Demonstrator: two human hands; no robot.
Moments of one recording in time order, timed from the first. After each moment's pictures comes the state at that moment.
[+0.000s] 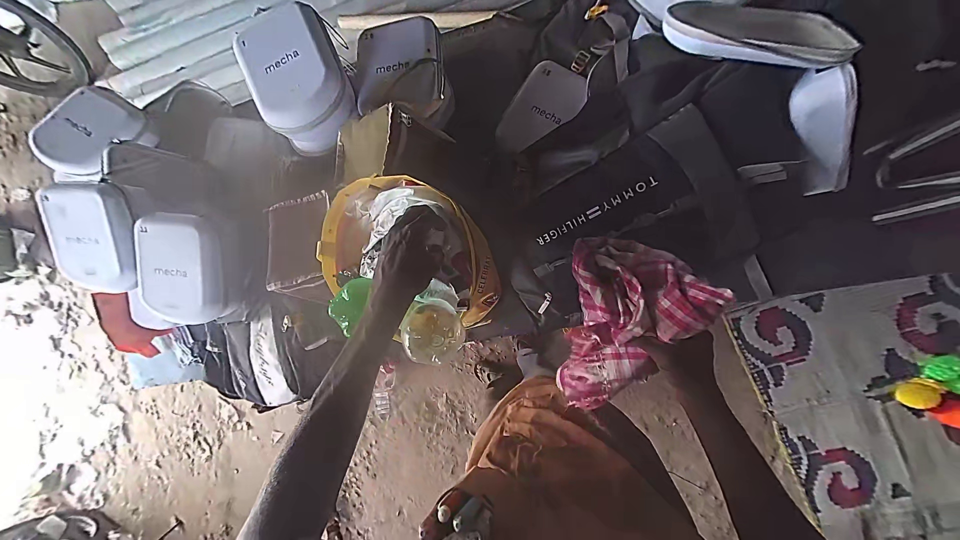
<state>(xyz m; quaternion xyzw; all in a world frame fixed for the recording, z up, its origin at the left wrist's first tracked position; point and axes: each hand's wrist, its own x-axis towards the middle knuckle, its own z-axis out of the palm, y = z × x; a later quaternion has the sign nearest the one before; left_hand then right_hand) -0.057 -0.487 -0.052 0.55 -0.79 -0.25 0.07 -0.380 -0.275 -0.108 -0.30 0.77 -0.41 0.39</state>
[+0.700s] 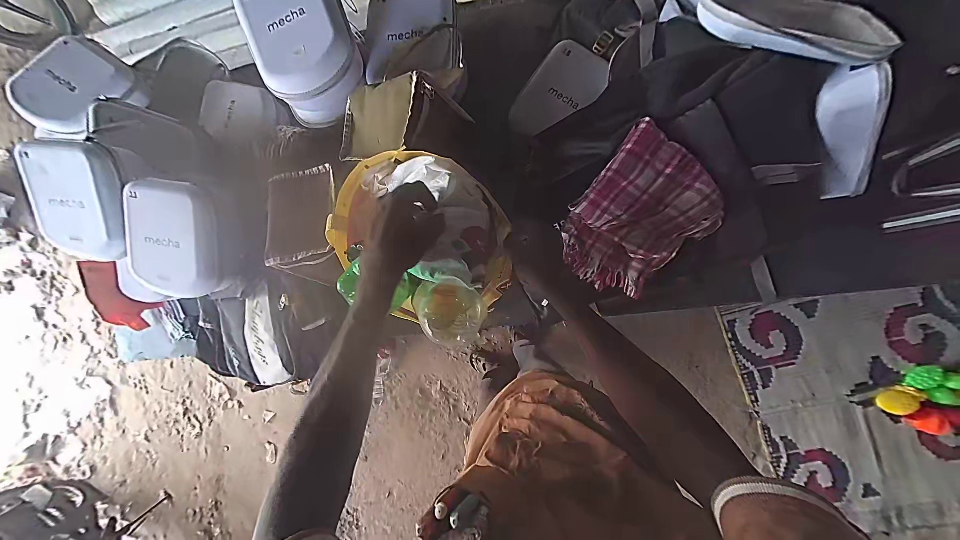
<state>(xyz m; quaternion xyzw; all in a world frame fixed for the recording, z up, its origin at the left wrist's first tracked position) -0.042 -0.489 -0.030 0.61 -0.72 -0.31 0.06 -0.247 -0.436 -0.136 -0.53 0.70 -0.23 0.42</state>
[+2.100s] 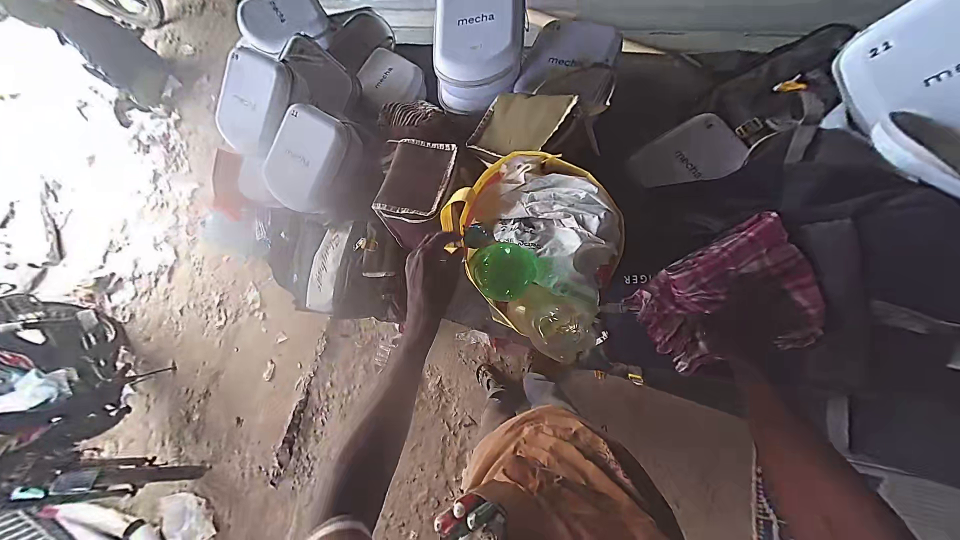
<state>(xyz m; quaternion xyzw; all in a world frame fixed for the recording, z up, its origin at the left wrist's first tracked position) 0.035 -0.383 -0.059 0.76 -0.56 -0.20 0.25 -0.453 -0.433 -0.246 -0.61 0.78 -0.03 0.15</state>
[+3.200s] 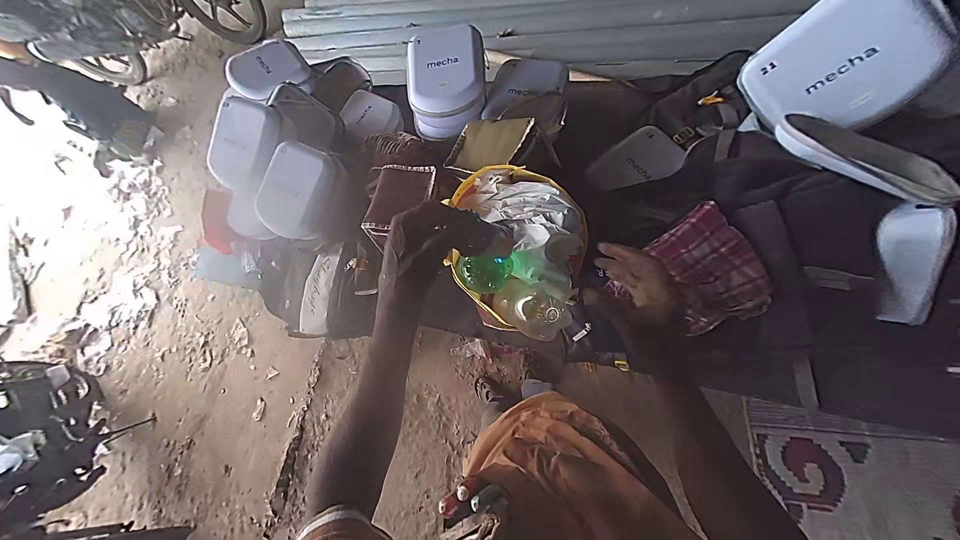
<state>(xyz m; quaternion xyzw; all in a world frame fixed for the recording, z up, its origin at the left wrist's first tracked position) 0.019 -0.389 0.031 0.58 -0.58 -0.36 0.44 -0.279 -0.366 -0.059 -0.65 0.46 -0.47 0.38</state>
